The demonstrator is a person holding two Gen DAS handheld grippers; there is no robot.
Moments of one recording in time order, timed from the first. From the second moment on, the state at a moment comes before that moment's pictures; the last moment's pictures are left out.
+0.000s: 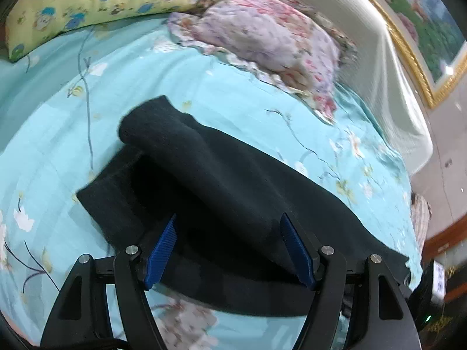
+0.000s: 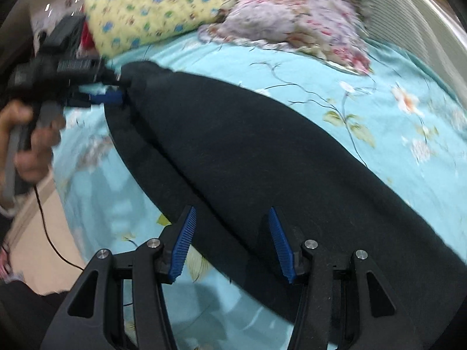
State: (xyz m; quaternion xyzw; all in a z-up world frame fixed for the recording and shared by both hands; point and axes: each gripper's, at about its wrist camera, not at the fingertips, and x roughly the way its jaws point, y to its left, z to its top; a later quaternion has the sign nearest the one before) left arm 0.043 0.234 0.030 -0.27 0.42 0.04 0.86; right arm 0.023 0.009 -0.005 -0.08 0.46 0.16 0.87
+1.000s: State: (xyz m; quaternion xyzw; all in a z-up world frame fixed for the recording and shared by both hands) left arm -0.001 0.259 0.024 -0.28 0.39 0.03 0.87; right arm -0.005 0.001 0.015 -0.04 0.44 0.18 0.88
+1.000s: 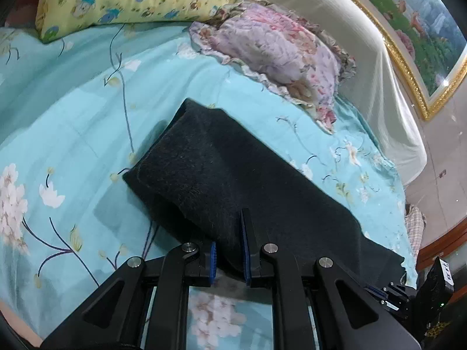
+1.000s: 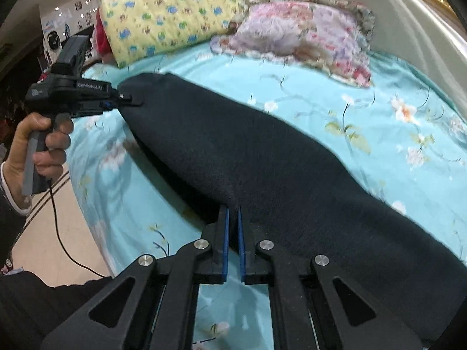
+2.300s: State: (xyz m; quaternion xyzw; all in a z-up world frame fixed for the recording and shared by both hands) left arm -0.006 0.296 0.005 -0.35 0.39 0.07 0.85; right arm 0.137 -0.040 0.036 0.13 0.47 0.15 0.86
